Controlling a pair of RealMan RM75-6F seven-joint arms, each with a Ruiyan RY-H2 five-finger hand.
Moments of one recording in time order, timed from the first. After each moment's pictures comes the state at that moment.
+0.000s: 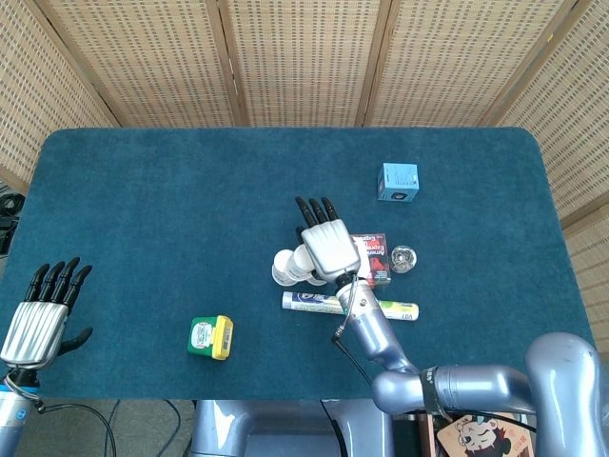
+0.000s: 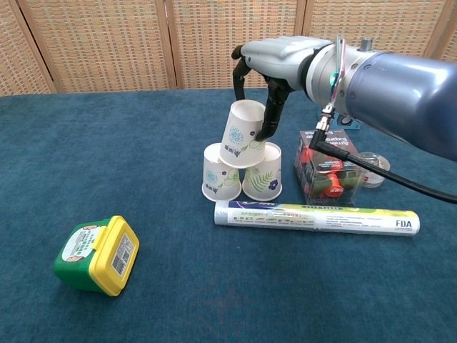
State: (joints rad) left arm -0.13 -1.20 -0.01 -1.60 1.52 1.45 0.26; right arm 1.06 -1.62 0.30 -1.67 -0.67 1.19 -0.83
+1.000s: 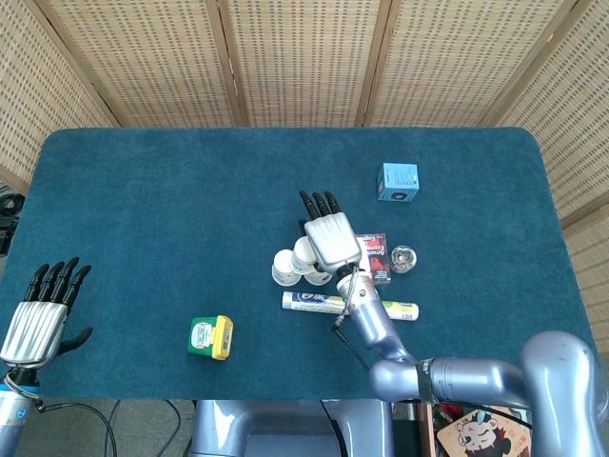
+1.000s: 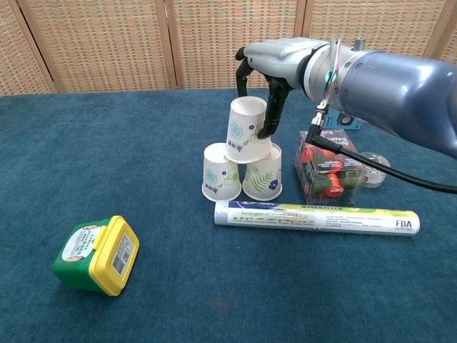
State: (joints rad) left arm -0.13 -1.20 -0.02 -1.61 1.52 1.45 0.26; right arm 1.07 -1.62 0.31 -1.62 -0.64 1.15 -0.83
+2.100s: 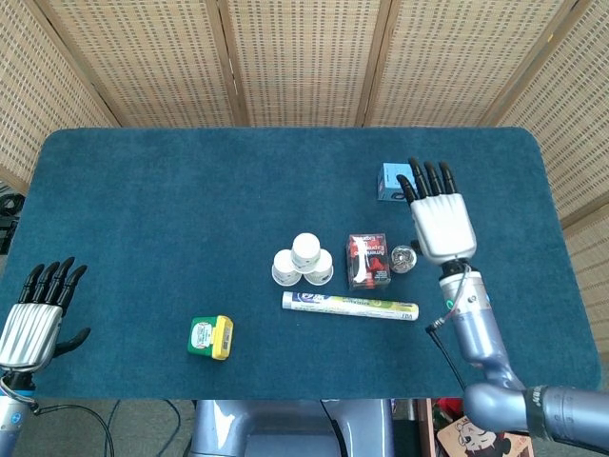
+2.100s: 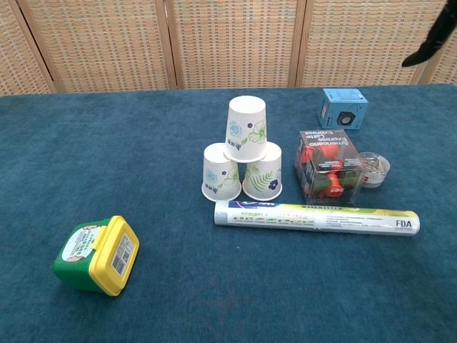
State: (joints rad) left arm -0.12 -1.19 -0.01 -1.62 1.55 1.49 0.24; right arm 0.82 -1.15 0.20 -1.96 -0.83 1.36 -0.76
